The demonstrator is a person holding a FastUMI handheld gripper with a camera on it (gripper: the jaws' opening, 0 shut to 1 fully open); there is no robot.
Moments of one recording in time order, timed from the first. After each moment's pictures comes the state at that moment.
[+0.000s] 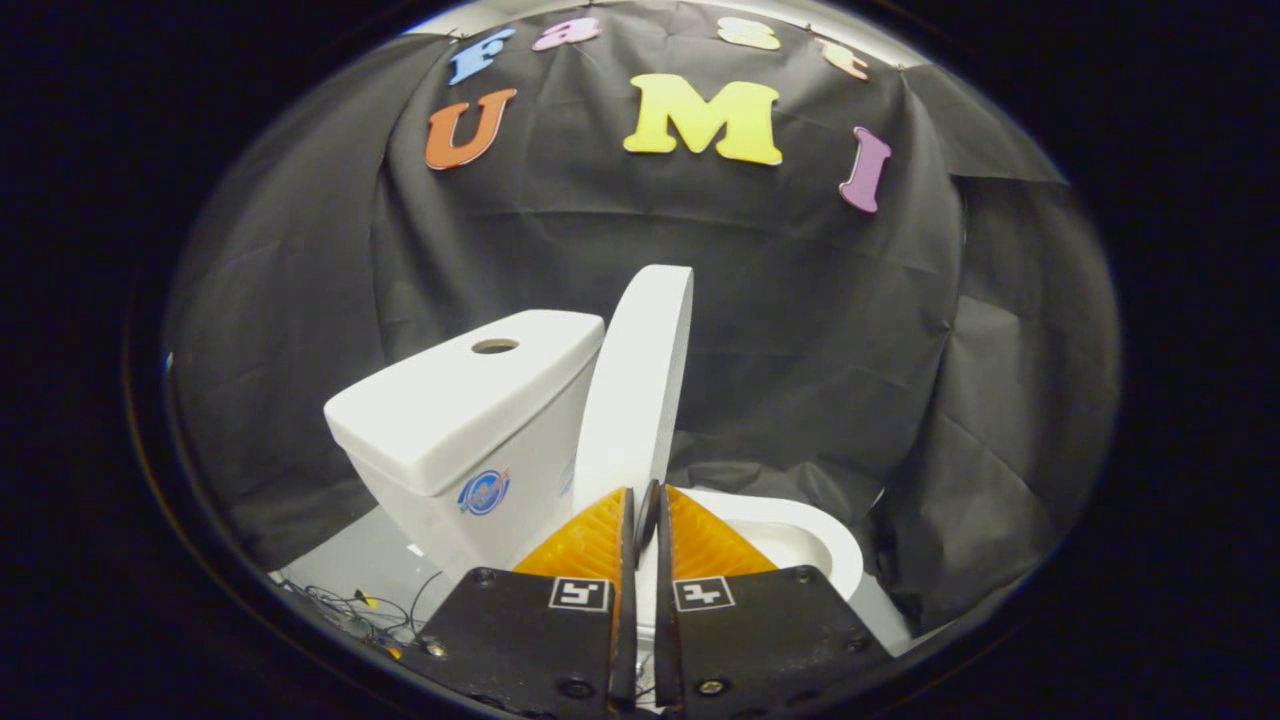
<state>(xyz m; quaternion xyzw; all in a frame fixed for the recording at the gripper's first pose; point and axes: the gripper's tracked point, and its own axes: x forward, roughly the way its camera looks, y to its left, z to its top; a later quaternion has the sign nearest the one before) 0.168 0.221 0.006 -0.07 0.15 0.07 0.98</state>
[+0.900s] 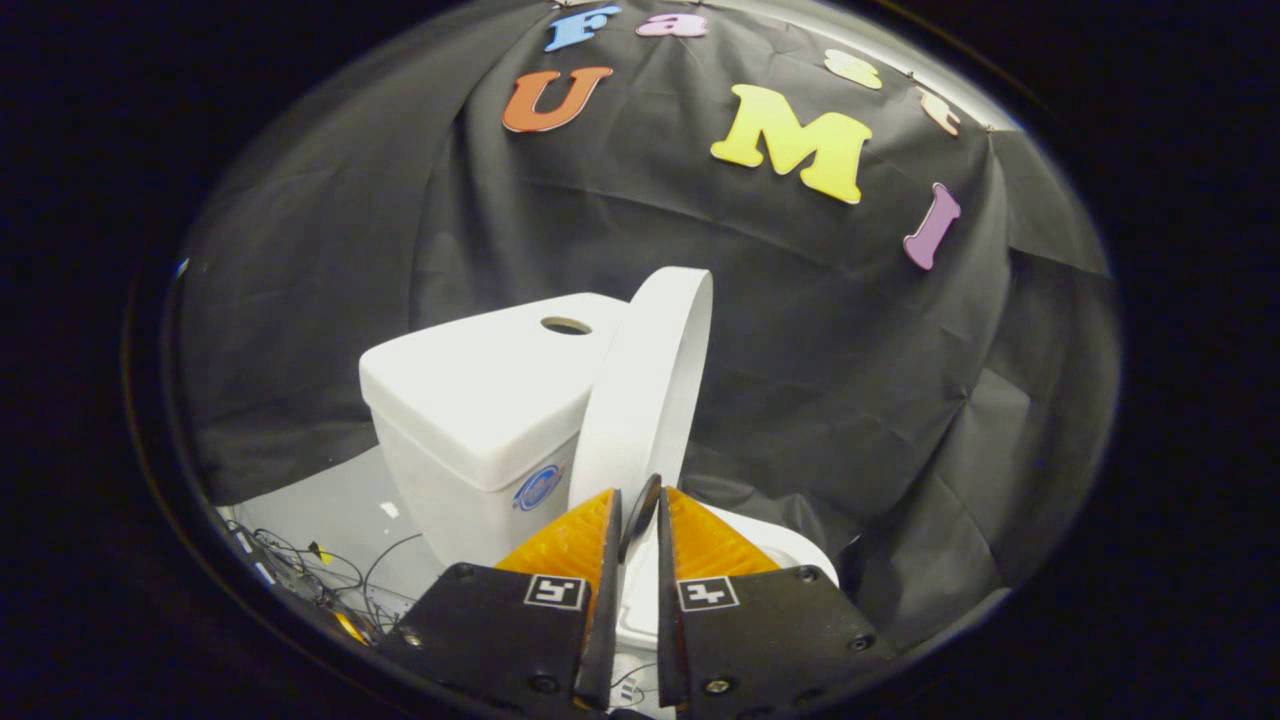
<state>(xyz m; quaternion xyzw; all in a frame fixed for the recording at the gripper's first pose) 0.169 0.267 -0.005 -0.16 0.15 0.10 0.97</state>
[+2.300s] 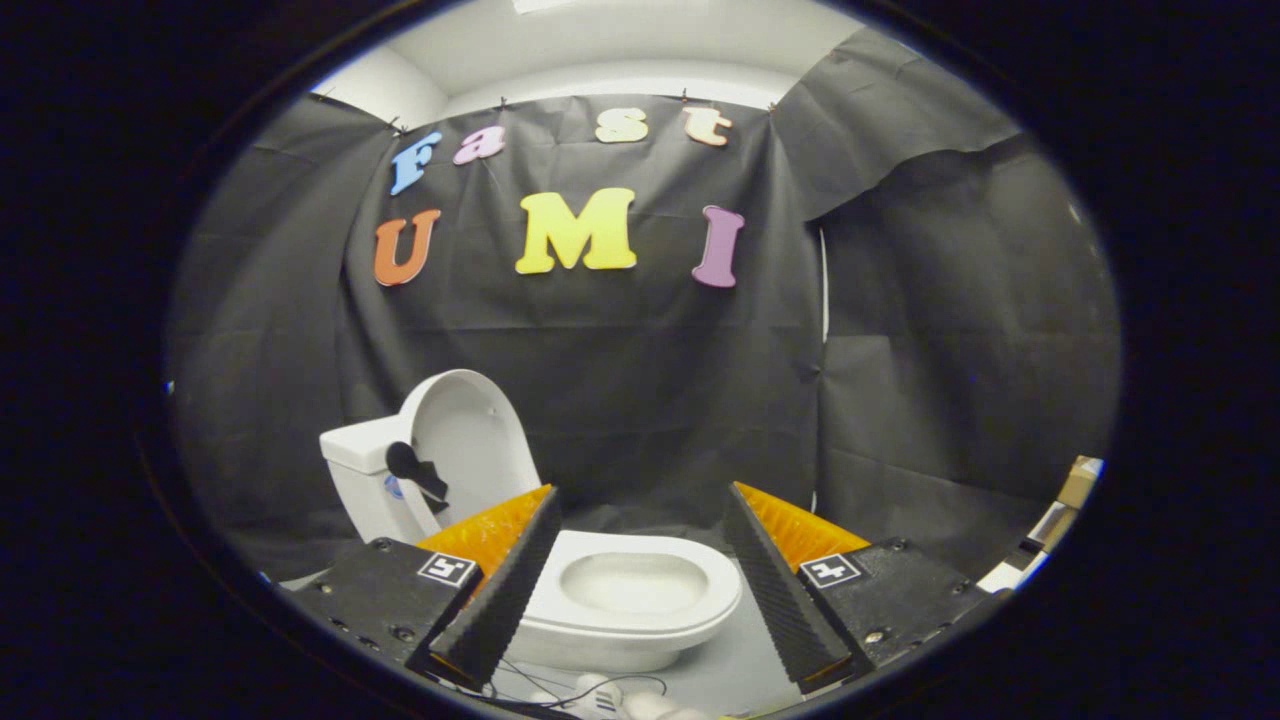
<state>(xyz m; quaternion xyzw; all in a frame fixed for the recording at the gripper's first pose) 0.037 -0.023 0.035 0.00 -0.02 0.00 1.00</state>
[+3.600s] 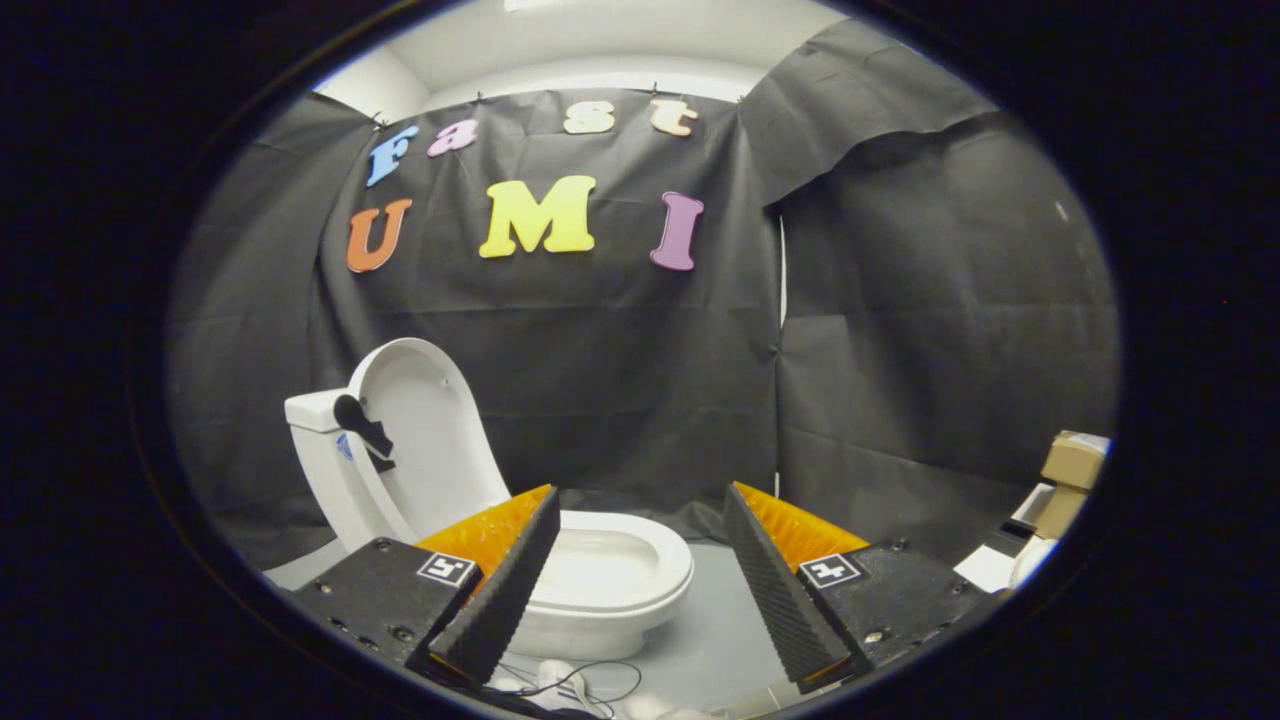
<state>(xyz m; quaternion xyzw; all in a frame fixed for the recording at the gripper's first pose) 0.025 -0.072 -0.007 0.02 -0.01 -0.02 1.00</state>
